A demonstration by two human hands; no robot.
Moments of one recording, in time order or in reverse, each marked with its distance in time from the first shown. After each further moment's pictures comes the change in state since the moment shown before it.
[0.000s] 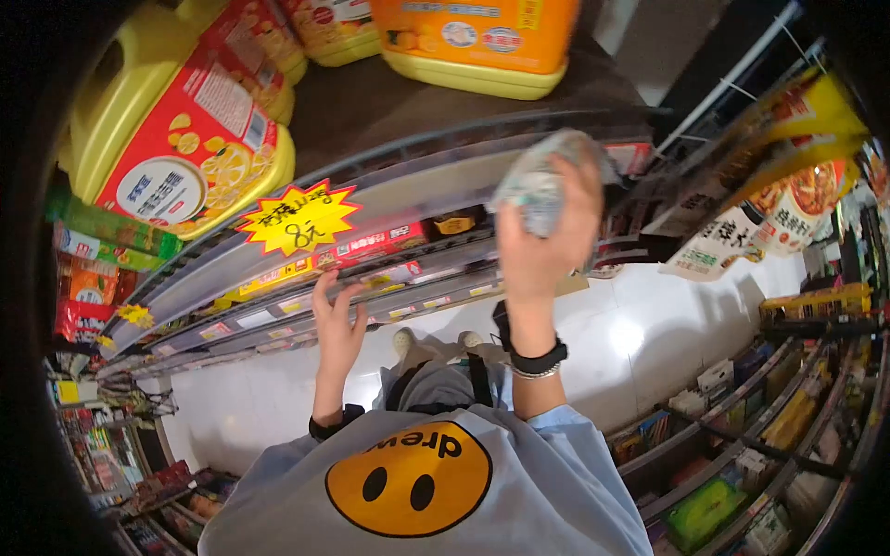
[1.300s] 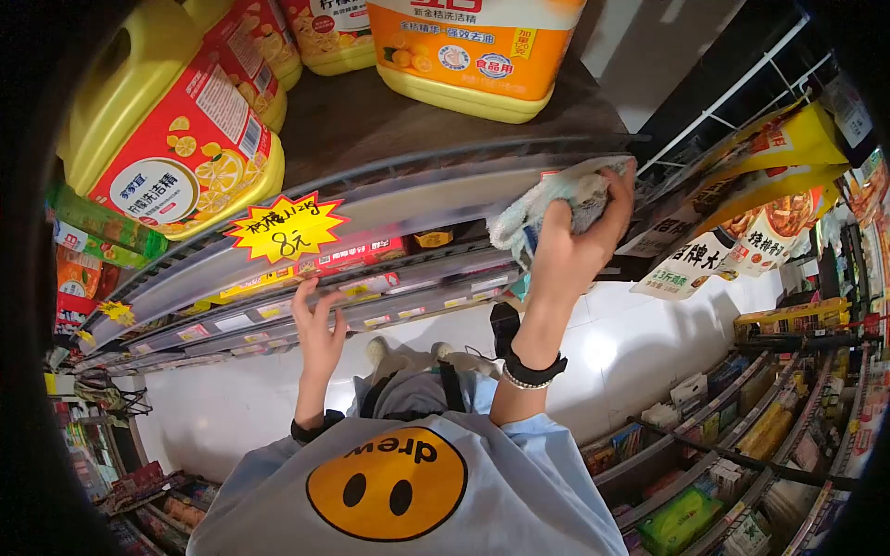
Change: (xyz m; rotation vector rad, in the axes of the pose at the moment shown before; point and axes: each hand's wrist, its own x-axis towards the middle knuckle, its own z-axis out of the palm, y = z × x) left_hand -0.002 -0.003 0.011 -0.015 0.087 -0.029; right_hand 0.037 0.016 -0.018 0.241 -0.015 0.364
